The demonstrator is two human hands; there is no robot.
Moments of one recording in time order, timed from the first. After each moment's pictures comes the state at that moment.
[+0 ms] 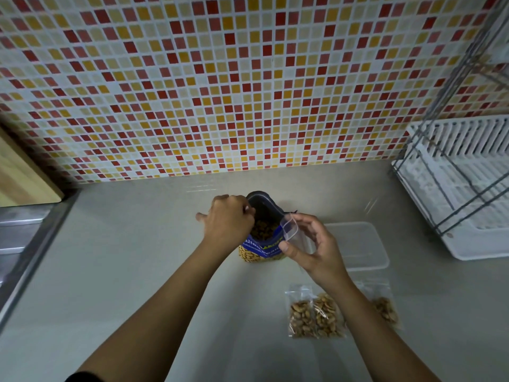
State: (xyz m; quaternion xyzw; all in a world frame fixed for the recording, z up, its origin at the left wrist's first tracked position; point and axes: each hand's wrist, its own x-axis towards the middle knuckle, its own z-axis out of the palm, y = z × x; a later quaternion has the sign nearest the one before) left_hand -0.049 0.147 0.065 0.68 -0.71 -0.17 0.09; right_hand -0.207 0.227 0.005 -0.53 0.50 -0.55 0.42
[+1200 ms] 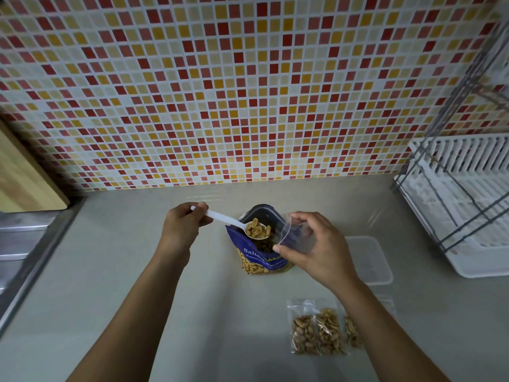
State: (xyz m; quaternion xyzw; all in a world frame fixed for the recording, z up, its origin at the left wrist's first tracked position) left_hand 0.014 0.140 0.078 0.69 -0.39 -0.46 0.40; right_hand -0.212 0.210 0.041 -0.66 0.62 -0.39 0.17
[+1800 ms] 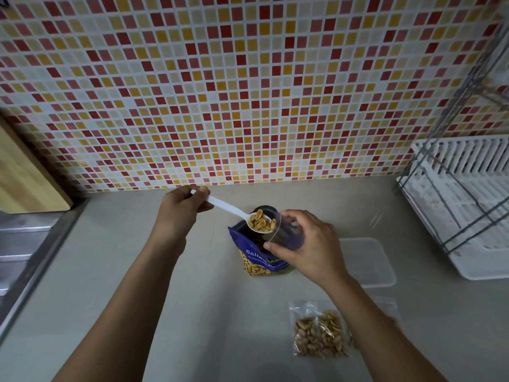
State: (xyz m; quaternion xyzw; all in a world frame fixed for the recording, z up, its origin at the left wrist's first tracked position) left_hand 0.014 0.139 0.115 0.65 -0.43 -0.46 0.43; right_hand -0.195 0.197 0.042 -0.67 0.62 -0.38 0.16
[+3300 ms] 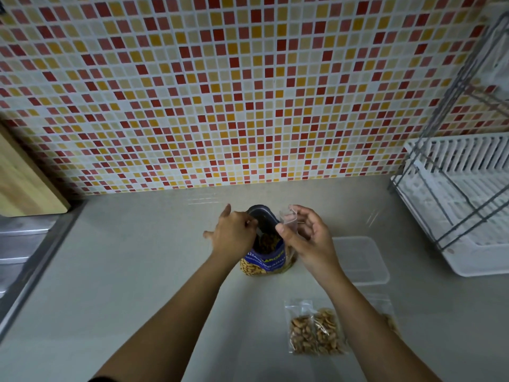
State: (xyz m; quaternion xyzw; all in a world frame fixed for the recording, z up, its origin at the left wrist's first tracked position) left_hand -0.056 0.143 0.051 0.70 -0.67 -0.22 0.13; right_hand -0.202 0.194 0.020 -0.45 0.51 -0.58 0.46
